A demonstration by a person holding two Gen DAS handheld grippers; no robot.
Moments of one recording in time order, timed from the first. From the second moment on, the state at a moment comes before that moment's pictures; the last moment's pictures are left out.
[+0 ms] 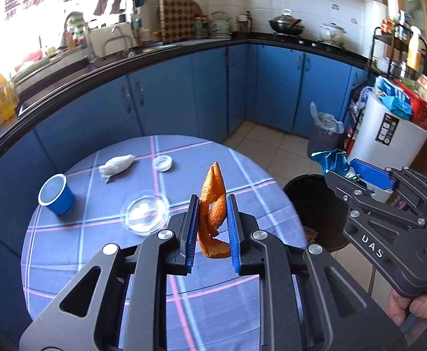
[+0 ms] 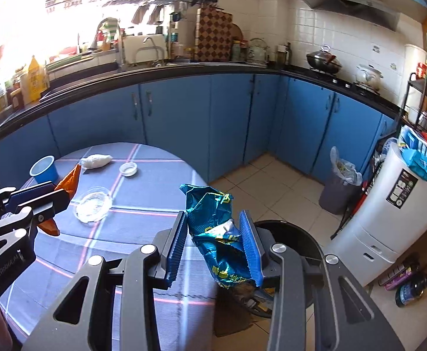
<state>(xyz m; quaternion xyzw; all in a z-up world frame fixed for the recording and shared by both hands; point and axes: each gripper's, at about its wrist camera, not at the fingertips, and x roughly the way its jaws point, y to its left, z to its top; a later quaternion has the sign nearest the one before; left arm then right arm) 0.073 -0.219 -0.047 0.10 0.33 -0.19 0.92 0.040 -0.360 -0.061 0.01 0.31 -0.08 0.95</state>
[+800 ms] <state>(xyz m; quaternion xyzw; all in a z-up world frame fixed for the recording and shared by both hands) 0.096 -0.329 -0.050 0.14 0.33 -0.27 0.90 0.052 -0.453 -0.087 0.06 0.32 -0.14 0.93</state>
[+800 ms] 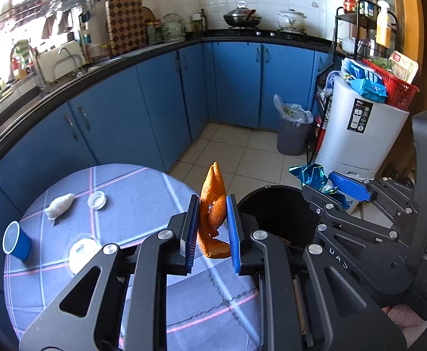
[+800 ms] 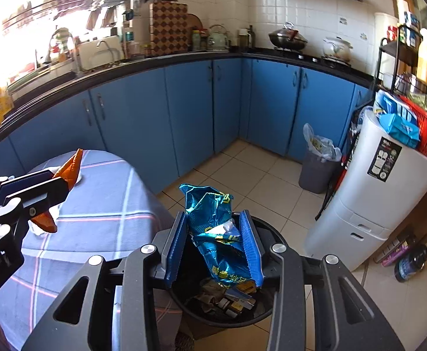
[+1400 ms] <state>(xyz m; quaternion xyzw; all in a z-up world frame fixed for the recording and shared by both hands) 0.123 -0.389 -0.065 0.15 0.34 -0.32 0.87 0.059 -0.508 -0.116 0.07 0.31 -0.25 0.91</state>
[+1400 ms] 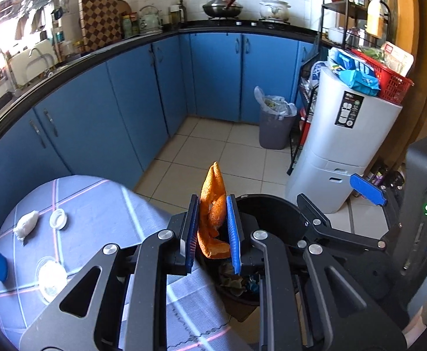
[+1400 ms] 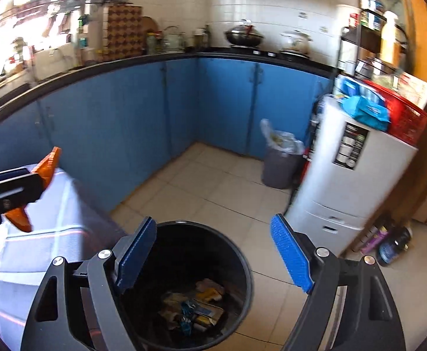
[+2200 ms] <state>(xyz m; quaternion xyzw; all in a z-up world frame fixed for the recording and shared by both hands) 0.149 -0.331 -0.070 0.12 0.32 -0.24 0.91 0.075 -0.471 -0.135 0.08 0.35 -0.20 0.91</state>
